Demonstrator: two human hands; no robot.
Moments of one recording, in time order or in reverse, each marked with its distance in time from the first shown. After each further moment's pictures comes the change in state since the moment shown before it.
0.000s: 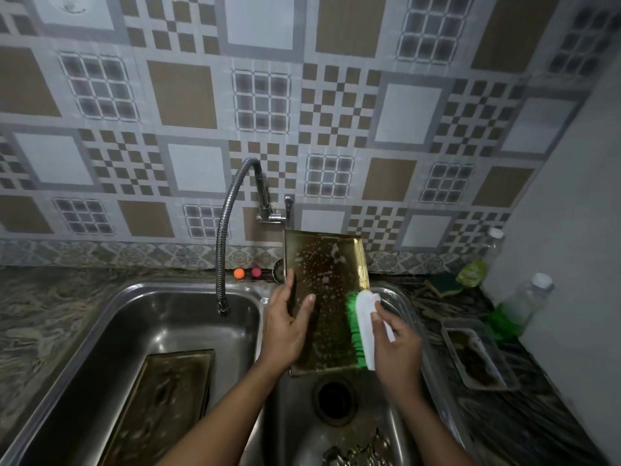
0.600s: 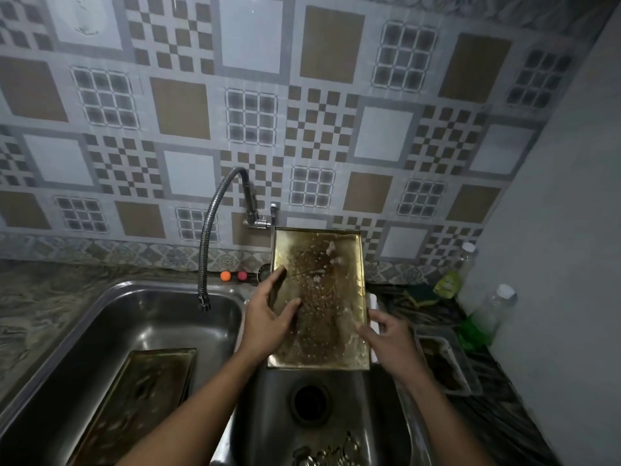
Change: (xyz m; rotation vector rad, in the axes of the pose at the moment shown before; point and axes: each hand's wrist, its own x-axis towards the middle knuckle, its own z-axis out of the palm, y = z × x) left_hand -0.009 0.020 0.010 -0.050 0.021 0.054; right_hand 0.036 -0.011 -0.067 -0.210 -0.422 0.146
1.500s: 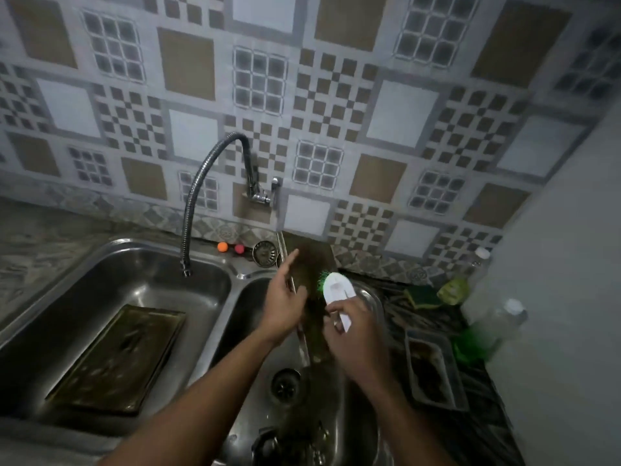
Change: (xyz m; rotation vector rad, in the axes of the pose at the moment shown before) left_hand -0.003 0.015 0.079 -0.135 0.055 -0.216; right_hand 0.004 0.004 0.006 -0.322 0.022 -0.417
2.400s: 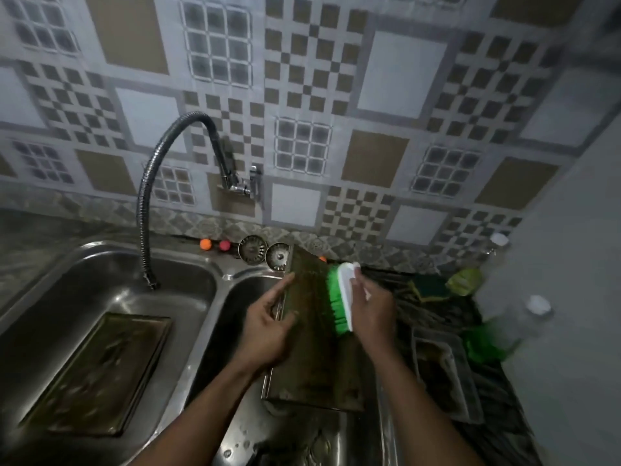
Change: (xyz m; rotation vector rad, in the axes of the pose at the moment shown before) left_hand 0.009 -0.039 0.009 -0.123 -0.065 -0.129; right_hand 0.083 0.073 0.018 0.125 0.203 0.304
